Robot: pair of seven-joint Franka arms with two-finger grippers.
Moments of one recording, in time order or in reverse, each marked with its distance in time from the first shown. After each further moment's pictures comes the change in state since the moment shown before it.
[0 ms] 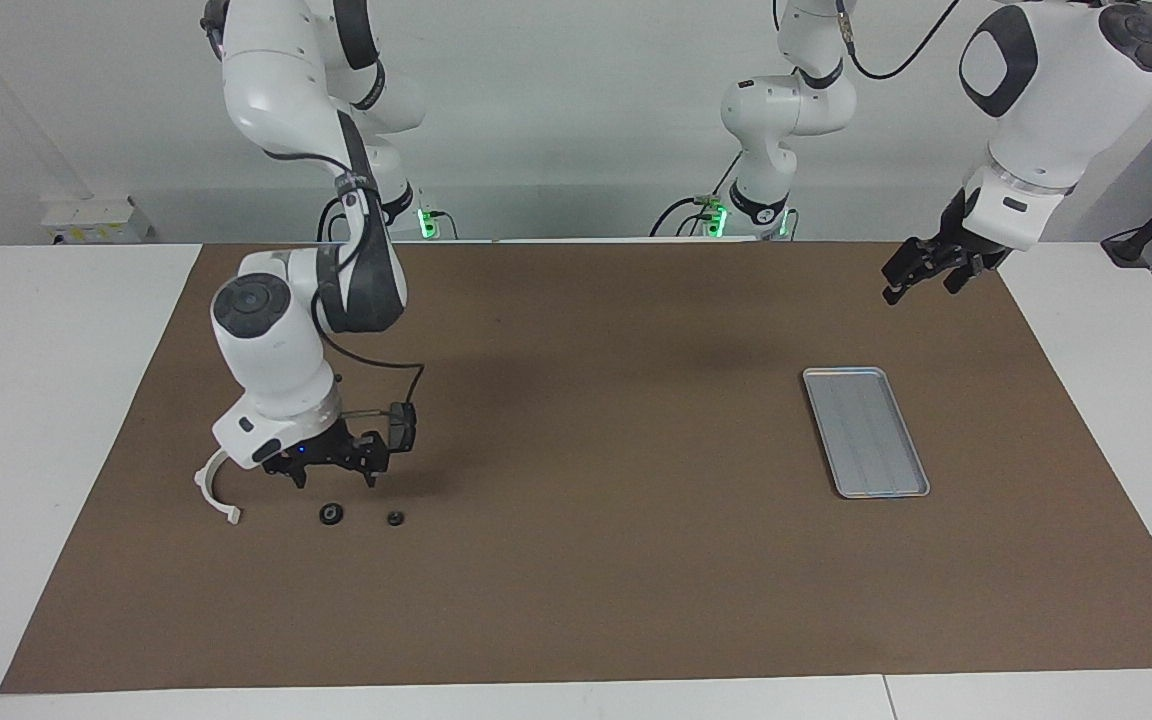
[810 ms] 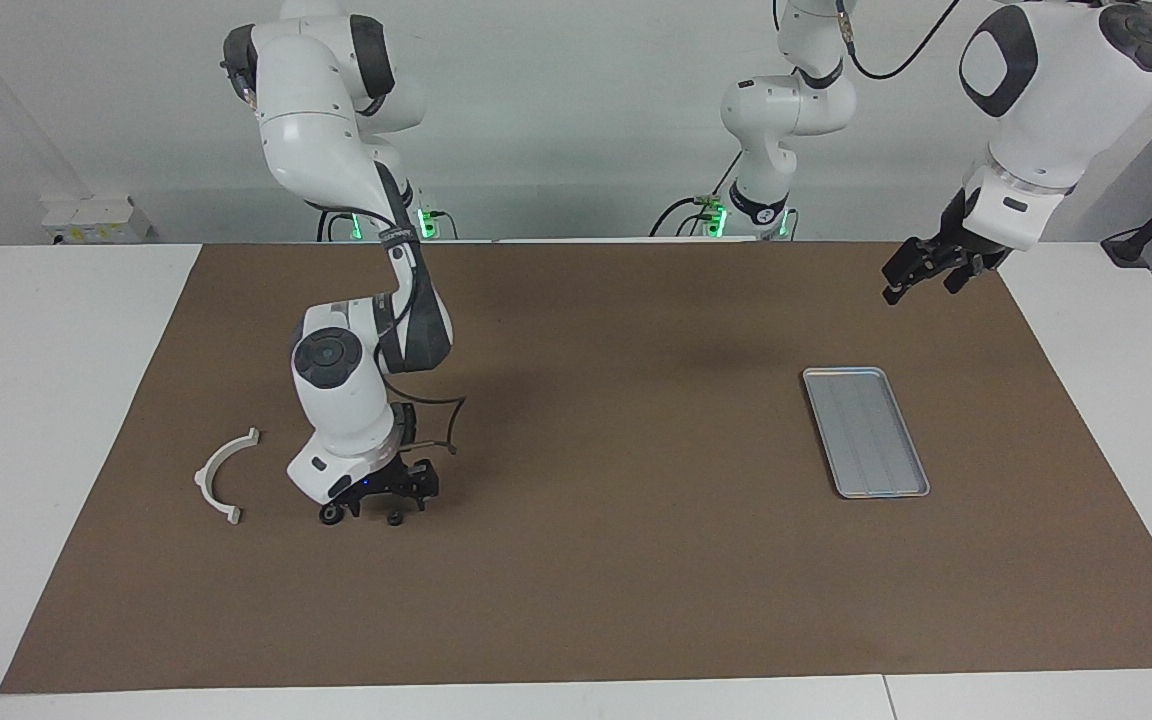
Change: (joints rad) left arm 0.000 0.000 0.000 0.000 0.000 0.000 0.000; right arm 0.072 0.203 0.005 -0.016 0.000 0.263 0.000
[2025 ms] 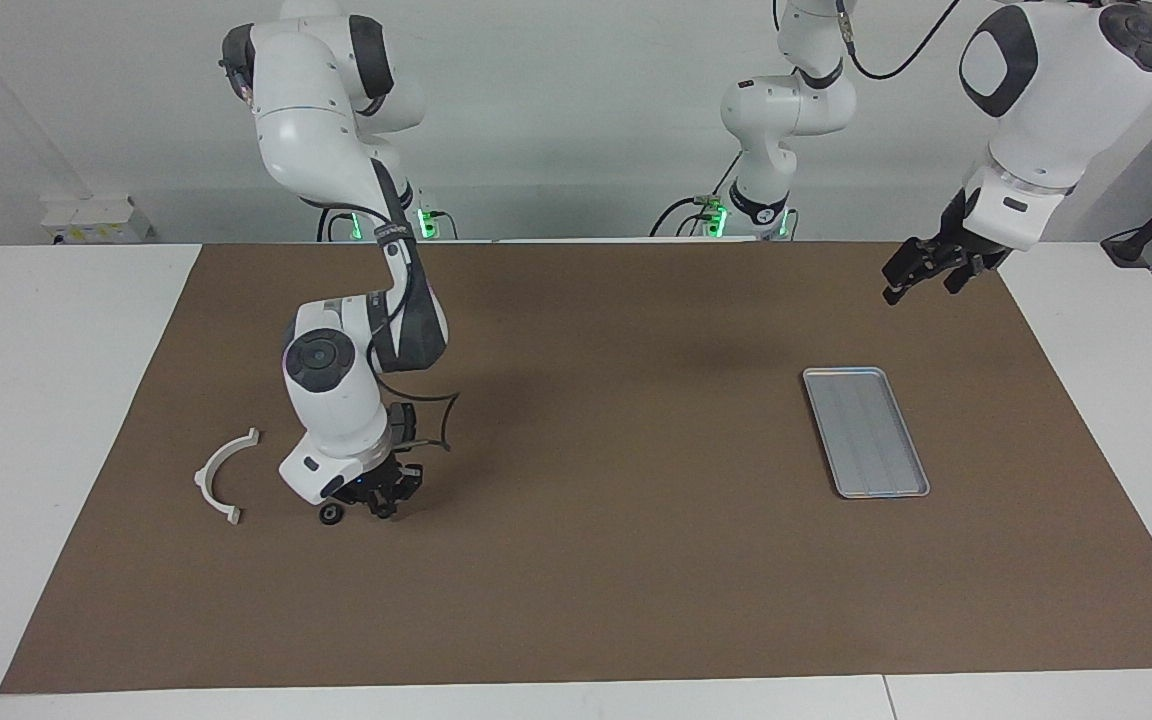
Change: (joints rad) left arm 0.000 0.000 0.000 0.000 0.000 0.000 0.000; right arm 0.000 0.004 -0.003 0.022 0.000 -0.053 -0.003
